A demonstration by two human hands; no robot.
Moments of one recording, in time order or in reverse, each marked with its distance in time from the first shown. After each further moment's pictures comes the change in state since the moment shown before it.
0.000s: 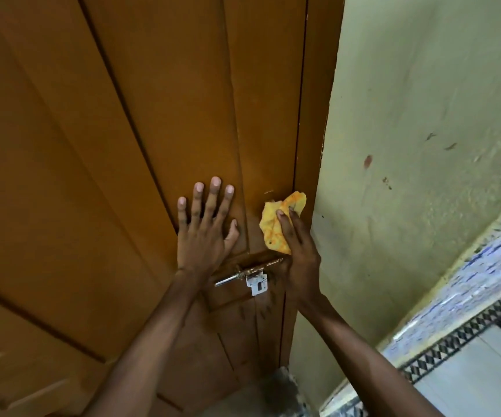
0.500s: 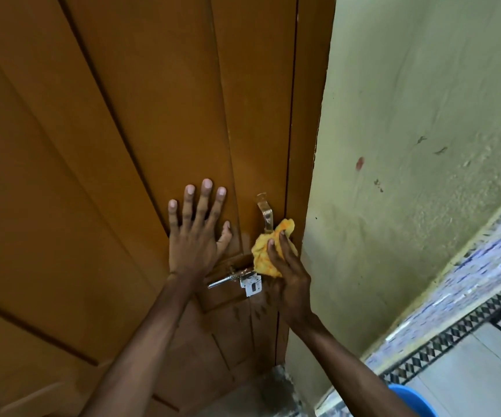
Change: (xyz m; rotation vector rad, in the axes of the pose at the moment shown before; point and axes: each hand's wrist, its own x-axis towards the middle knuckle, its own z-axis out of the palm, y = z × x) left_hand 0.001 0.000 0.001 -0.005 -0.007 -0.005; right_hand -0.039 0.015 0.009 0.135 -0.101 0.008
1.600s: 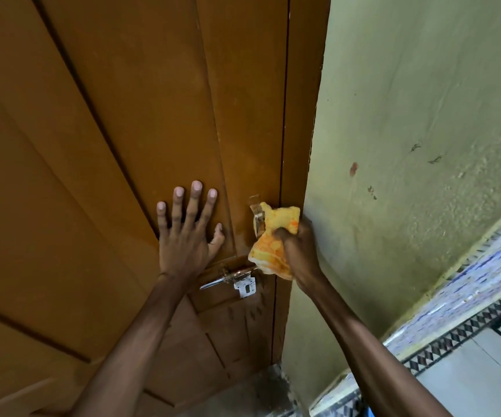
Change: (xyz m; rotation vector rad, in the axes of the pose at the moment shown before) left_hand -0.002 0.000 0.008 0.027 0.037 -0.003; right_hand 0.092 -0.027 -0.045 0.454 -0.085 0.729
